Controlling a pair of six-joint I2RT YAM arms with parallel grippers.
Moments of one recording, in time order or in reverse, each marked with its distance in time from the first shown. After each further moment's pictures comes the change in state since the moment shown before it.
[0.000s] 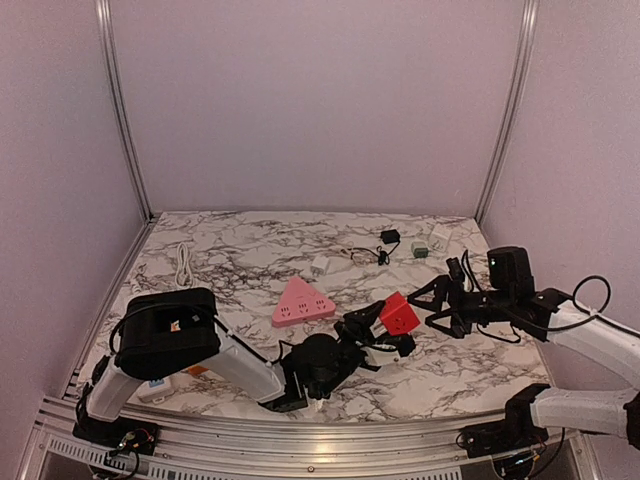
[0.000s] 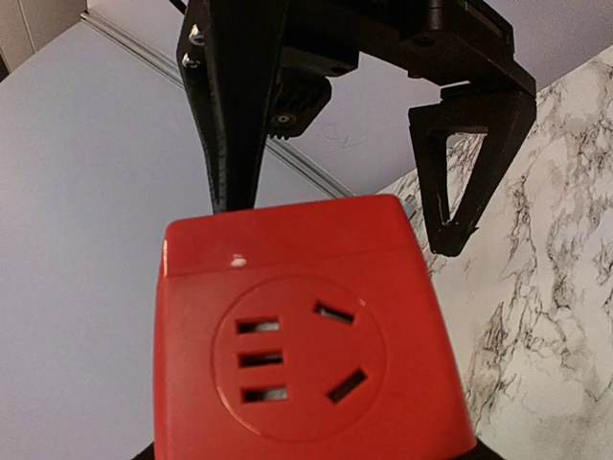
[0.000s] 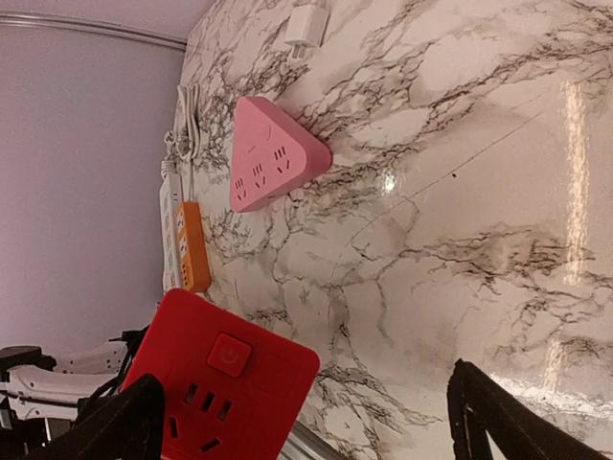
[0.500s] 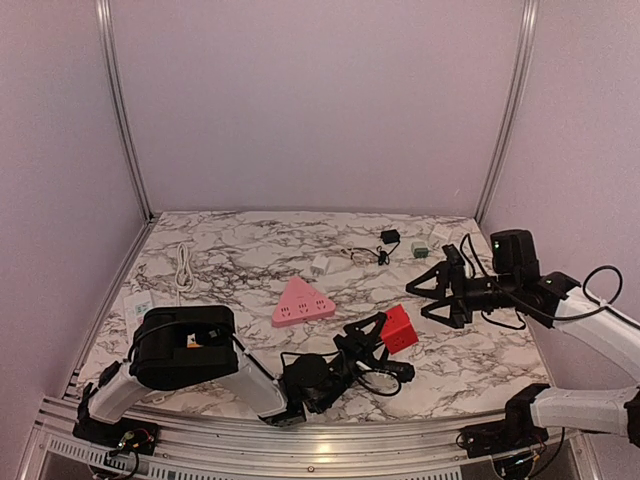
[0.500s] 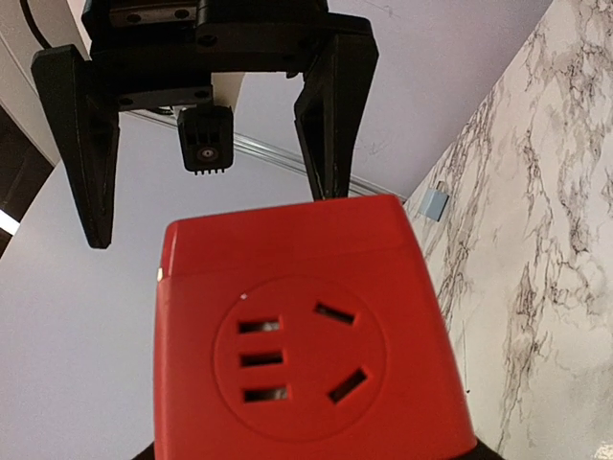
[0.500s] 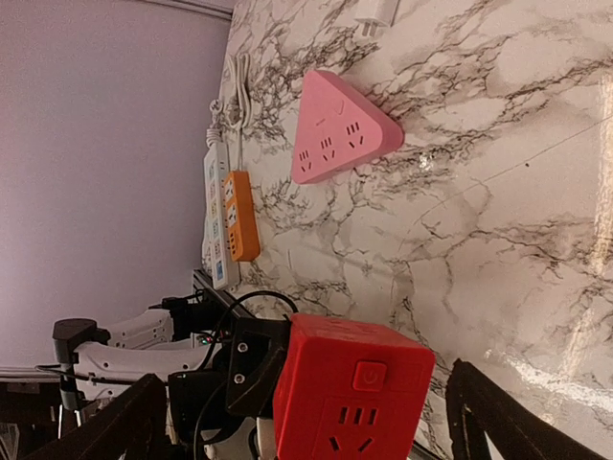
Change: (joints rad) left arm -0.047 0.103 -0.024 0.286 -0.037 0.419; right arm 0.013 0.005 0.134 -0.098 -0.118 0.008
